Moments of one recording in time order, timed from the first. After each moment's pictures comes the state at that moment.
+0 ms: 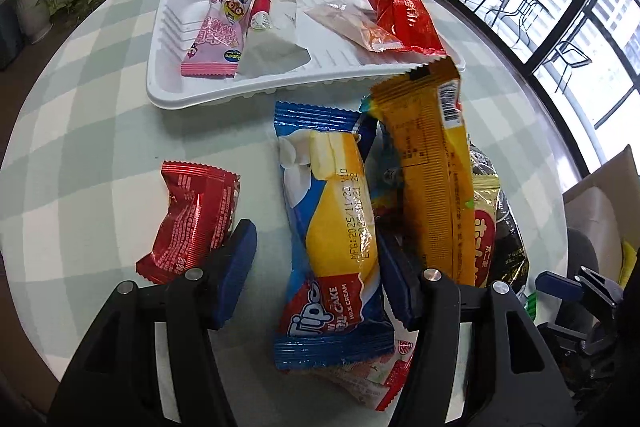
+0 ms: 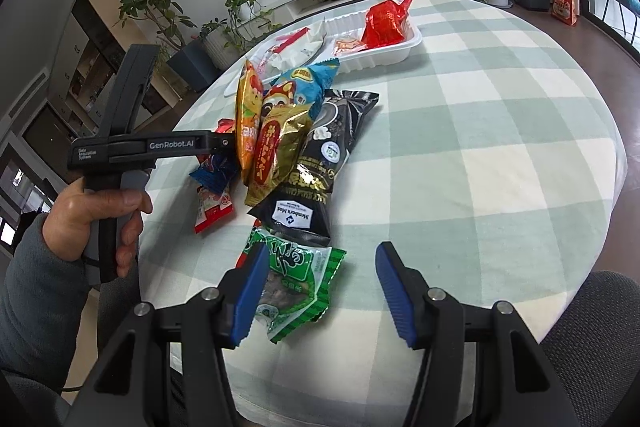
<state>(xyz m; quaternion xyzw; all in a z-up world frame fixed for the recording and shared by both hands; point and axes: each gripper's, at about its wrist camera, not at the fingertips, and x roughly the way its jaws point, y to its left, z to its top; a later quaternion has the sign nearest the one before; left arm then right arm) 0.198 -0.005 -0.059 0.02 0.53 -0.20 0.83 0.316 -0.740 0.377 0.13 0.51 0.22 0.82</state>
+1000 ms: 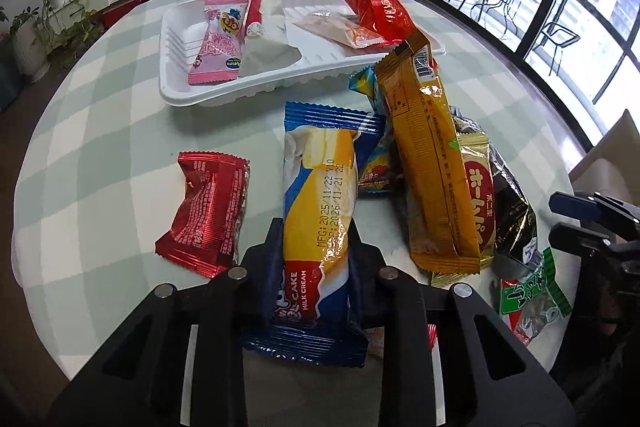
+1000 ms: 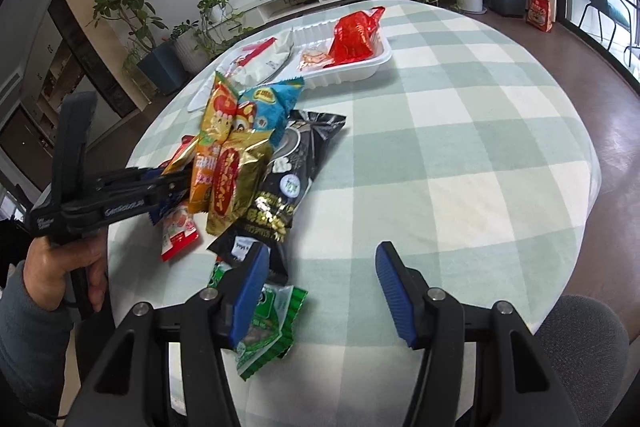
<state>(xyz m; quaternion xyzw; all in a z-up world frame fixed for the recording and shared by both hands) 0.162 0.007 -0.059 0.06 0.48 -0.22 0.85 0.341 -0.744 0.382 0.10 0.51 0.16 0.84</state>
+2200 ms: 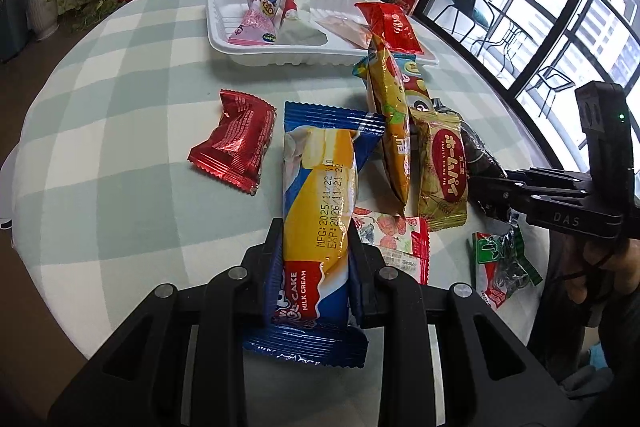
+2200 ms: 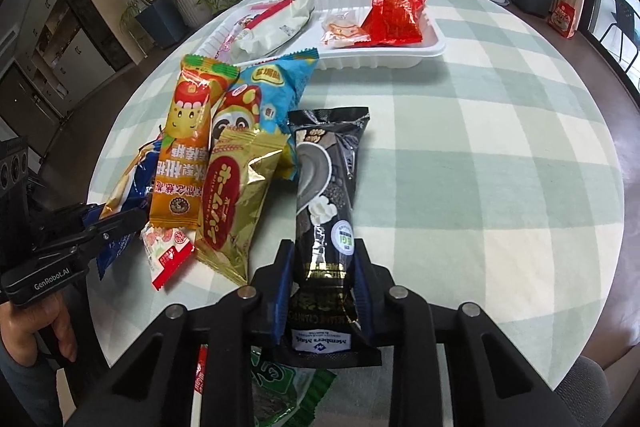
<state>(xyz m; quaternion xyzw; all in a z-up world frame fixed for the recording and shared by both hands) 0.111 0.051 -0.058 -0.03 0.48 -0.21 0.85 0.385 -0.703 0.363 0.04 0.57 0.18 0.80</state>
